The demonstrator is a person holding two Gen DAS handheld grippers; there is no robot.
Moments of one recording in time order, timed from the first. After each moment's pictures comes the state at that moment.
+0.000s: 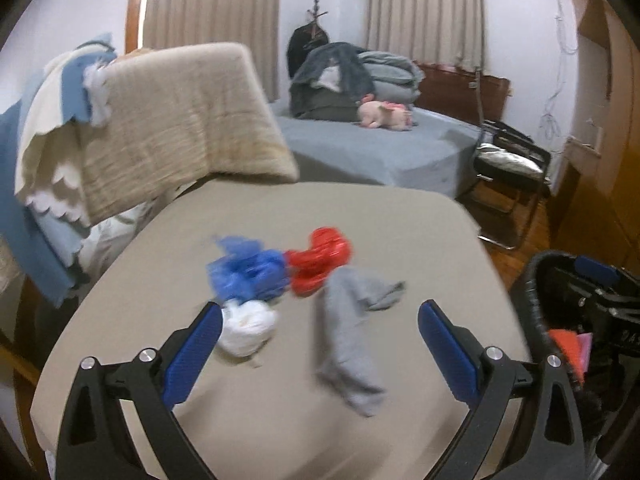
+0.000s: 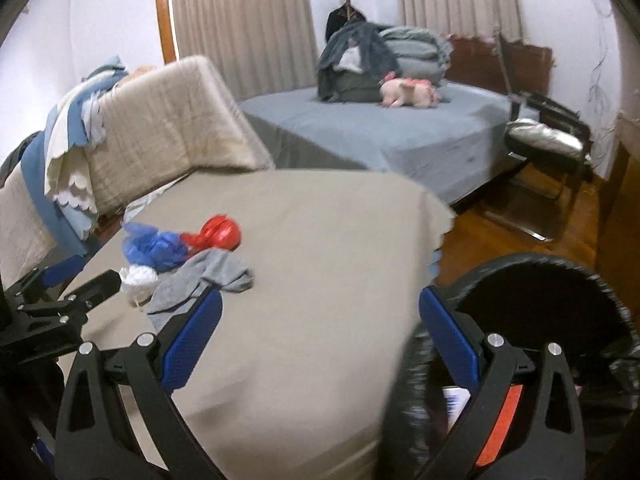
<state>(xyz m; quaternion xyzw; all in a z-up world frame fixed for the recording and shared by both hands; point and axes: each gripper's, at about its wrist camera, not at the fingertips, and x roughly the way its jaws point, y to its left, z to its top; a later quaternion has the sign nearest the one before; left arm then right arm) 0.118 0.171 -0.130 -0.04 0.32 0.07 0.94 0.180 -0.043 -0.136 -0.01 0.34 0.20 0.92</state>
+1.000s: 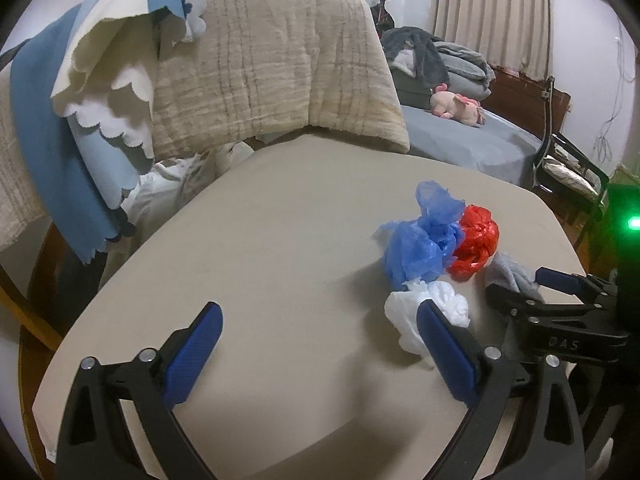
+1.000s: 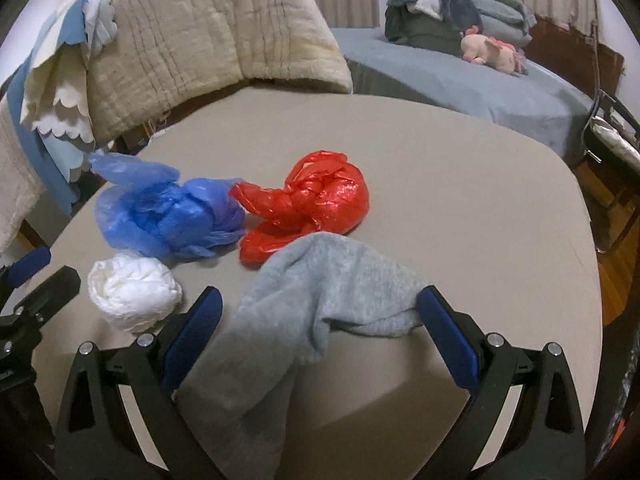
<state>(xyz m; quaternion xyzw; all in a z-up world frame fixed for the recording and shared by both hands) 0.122 0.289 -0.185 -0.09 0.34 0.15 0.92 0.252 0.123 -0.213 -0.08 0.42 0.26 0.87</state>
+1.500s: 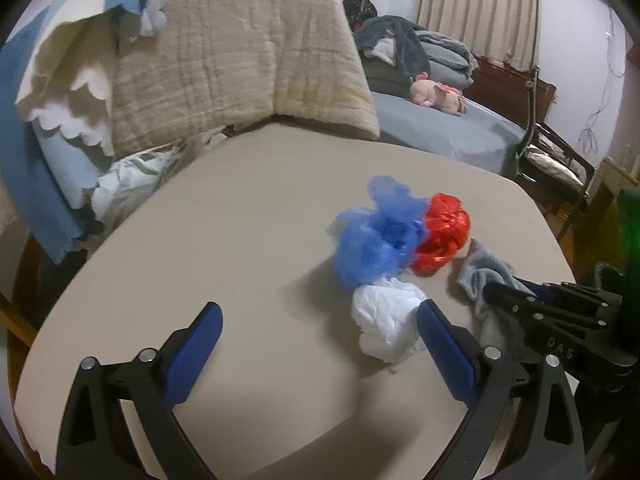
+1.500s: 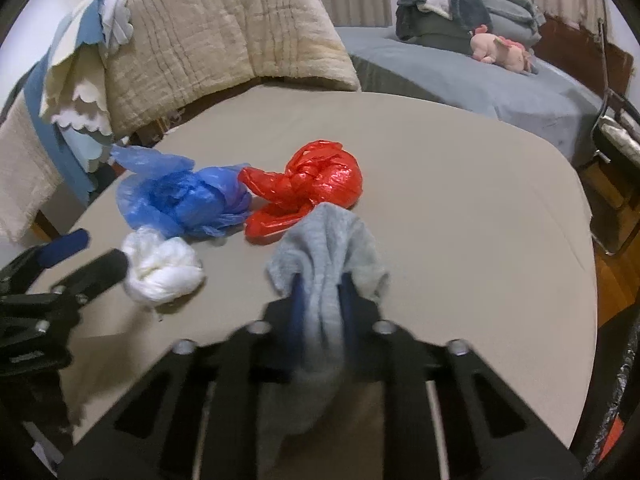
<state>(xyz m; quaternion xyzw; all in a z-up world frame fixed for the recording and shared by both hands) 0.144 0.261 -0.188 -0.10 0.36 0.11 0.92 0.239 0.099 -0.207 -0.07 0.42 0.29 0.86</state>
